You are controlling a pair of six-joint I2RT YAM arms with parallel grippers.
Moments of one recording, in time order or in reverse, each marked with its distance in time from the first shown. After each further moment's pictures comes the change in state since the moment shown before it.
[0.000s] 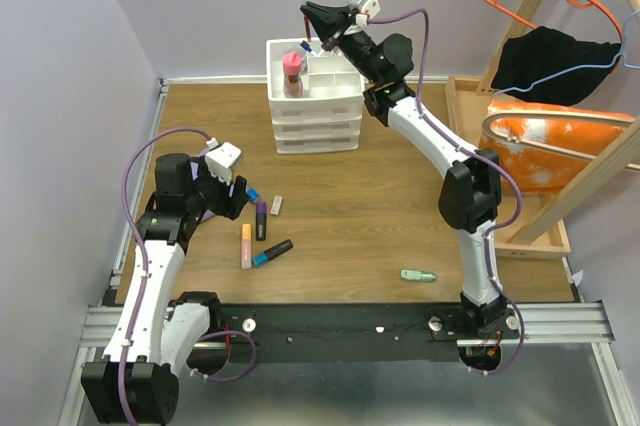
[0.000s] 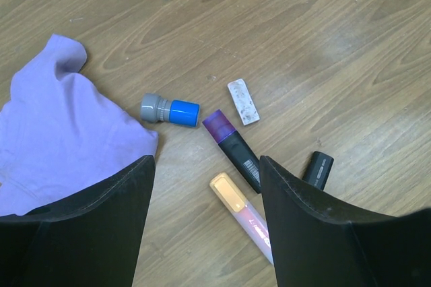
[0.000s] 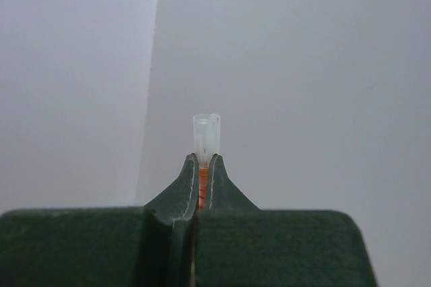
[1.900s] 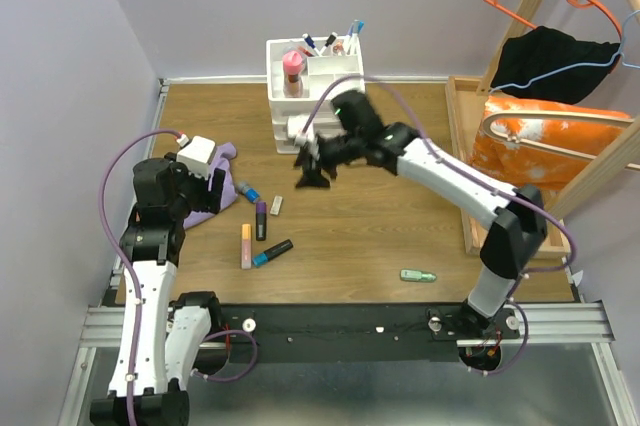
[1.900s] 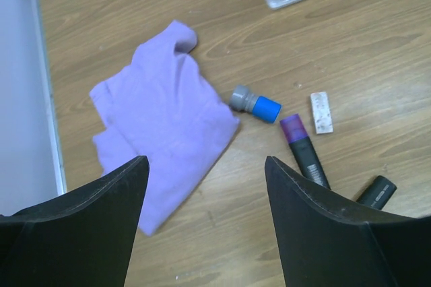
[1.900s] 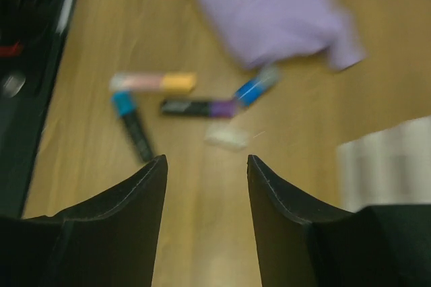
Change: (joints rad) left arm 0.078 -0.113 0.069 -0.047 -0.217 -0.029; right arm 0.214 -0.429 -0.415 -1.172 -0.367 -0.527
